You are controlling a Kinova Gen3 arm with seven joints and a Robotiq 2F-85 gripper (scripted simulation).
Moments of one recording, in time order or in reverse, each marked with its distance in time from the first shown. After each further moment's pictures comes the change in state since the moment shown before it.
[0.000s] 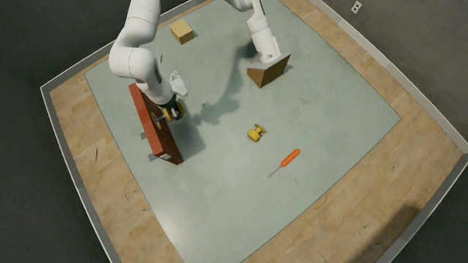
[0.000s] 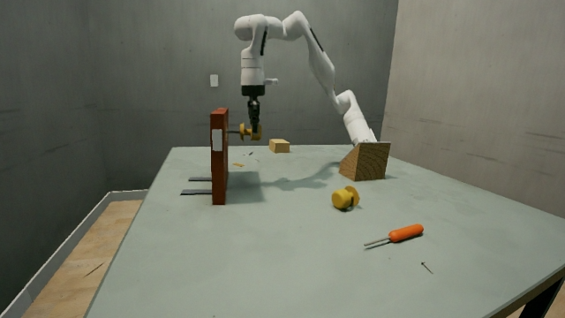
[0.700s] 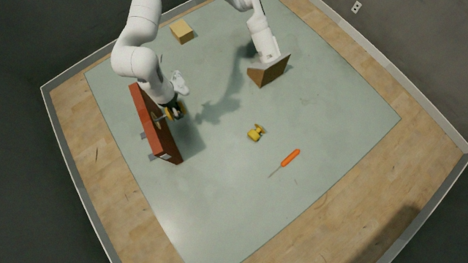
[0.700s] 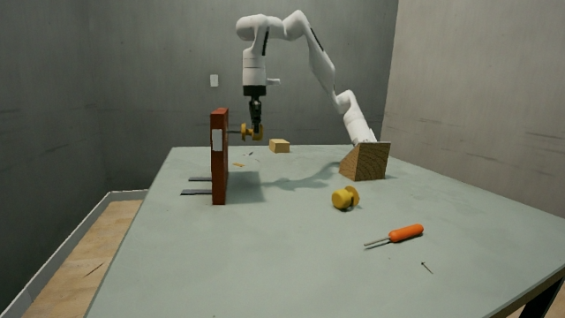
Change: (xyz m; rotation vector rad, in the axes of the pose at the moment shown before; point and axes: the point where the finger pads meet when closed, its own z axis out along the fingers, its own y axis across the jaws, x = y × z) arm 0.005 0.000 0.000 0.000 0.000 0.000
